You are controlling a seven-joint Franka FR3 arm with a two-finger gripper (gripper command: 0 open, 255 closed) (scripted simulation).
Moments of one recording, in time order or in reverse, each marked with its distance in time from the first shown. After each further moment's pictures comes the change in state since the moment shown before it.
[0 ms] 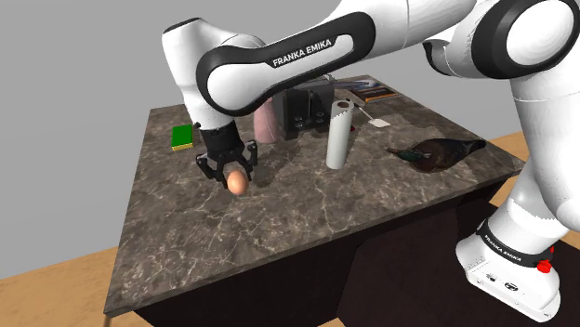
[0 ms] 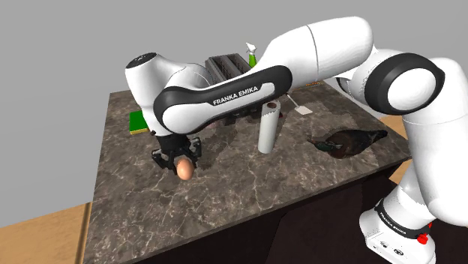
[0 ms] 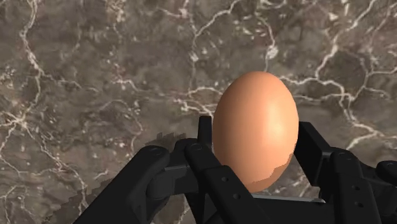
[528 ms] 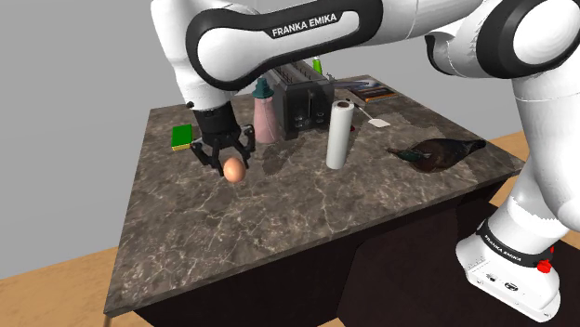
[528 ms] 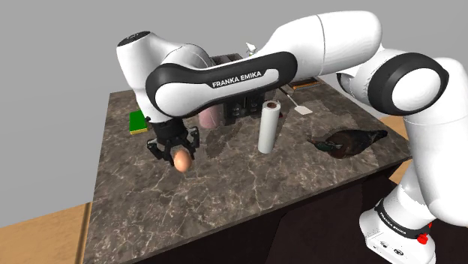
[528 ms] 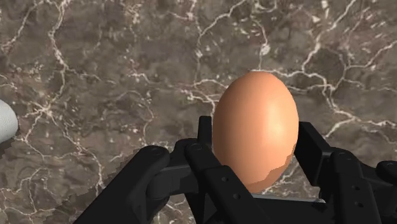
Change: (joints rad) arm 0.014 -0.010 0.005 0.096 0.007 -0.102 -0.006
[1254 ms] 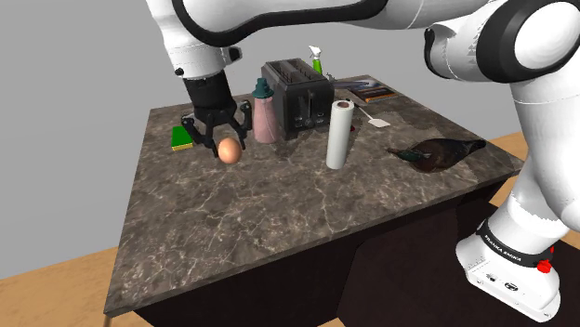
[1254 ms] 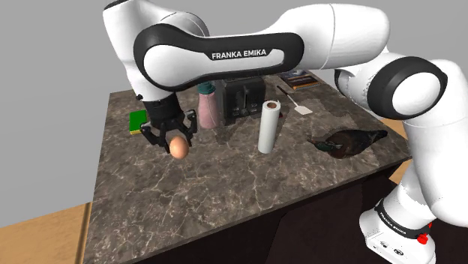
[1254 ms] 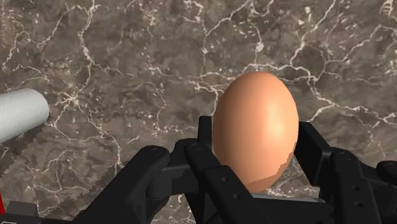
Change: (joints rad) arm 0.036 0.016 0.000 0.182 -0.003 -0.161 -0.008
